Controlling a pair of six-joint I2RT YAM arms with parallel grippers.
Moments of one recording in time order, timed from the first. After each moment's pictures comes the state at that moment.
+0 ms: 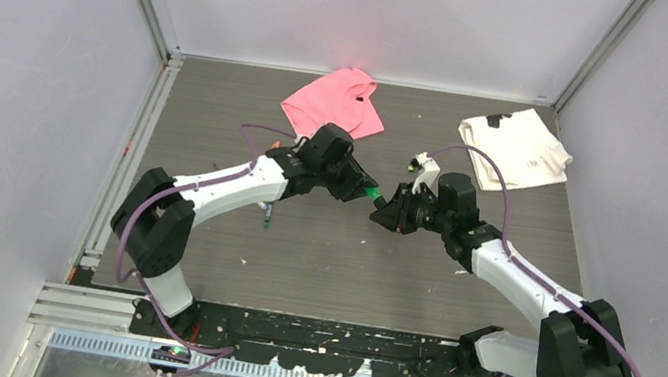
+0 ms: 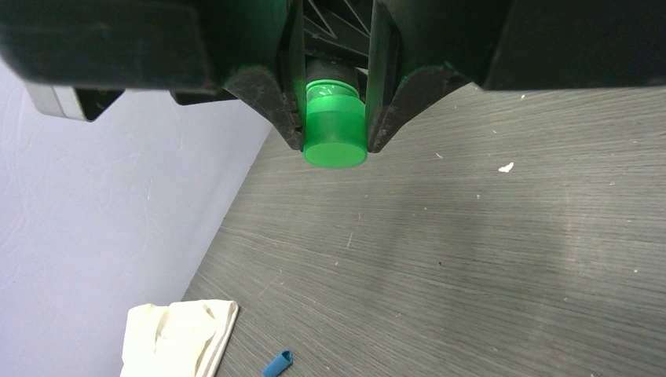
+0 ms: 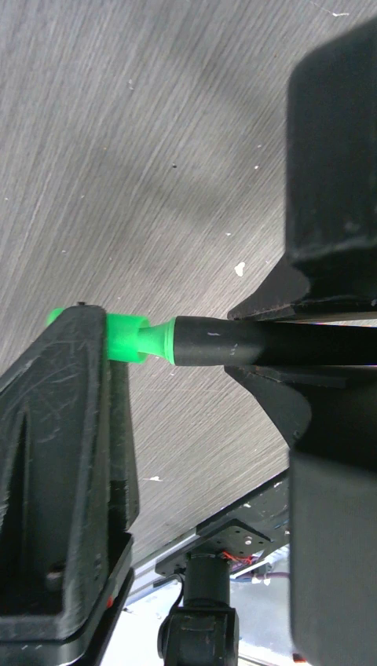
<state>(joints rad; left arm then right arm) -0.75 1.67 1.22 -0.27 0.05 -1.41 0.43 1.23 0.62 0.07 -0.52 0.36</state>
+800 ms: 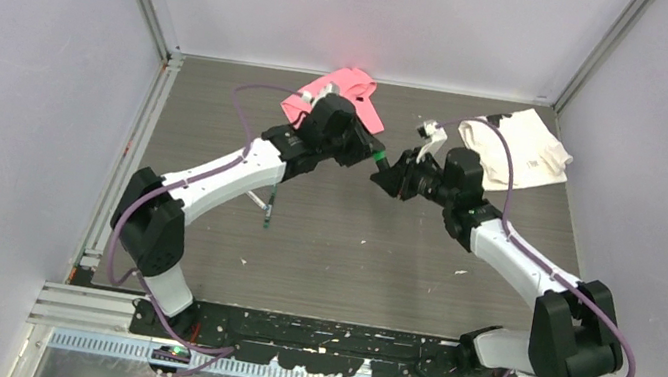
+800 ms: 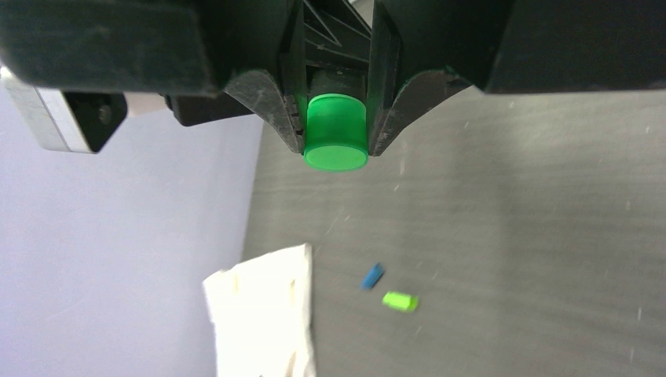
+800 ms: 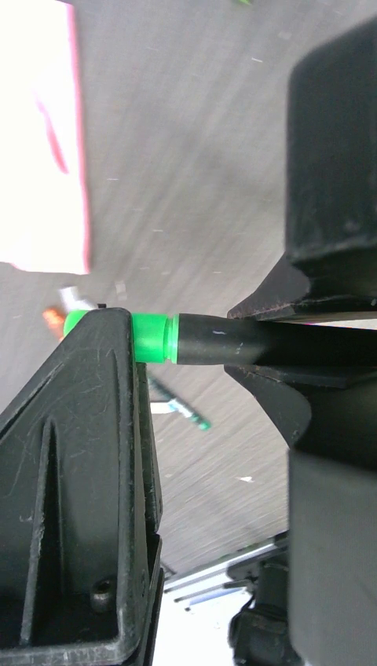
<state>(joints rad) -0.74 1.66 1.44 -0.27 -0.08 -1.16 0.40 1.34 0.80 0.28 -0.53 0.32</state>
